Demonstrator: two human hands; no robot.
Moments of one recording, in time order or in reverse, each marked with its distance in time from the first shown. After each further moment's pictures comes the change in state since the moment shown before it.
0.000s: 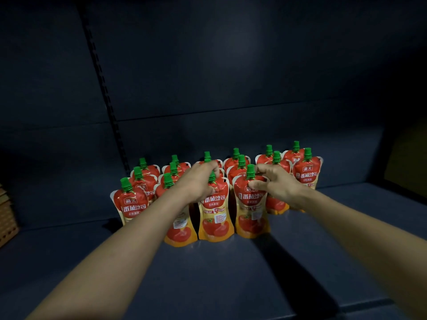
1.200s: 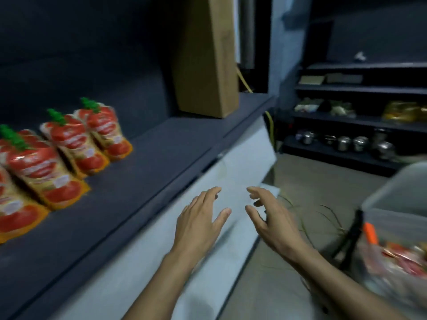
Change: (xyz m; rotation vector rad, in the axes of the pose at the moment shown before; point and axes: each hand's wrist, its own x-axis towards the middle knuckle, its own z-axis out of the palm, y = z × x) left_hand -0.228 0.248 0.214 -0.328 -0.203 0.684; right_hand -0.449 0.092 -0.004 -0.516 0.912 0.494
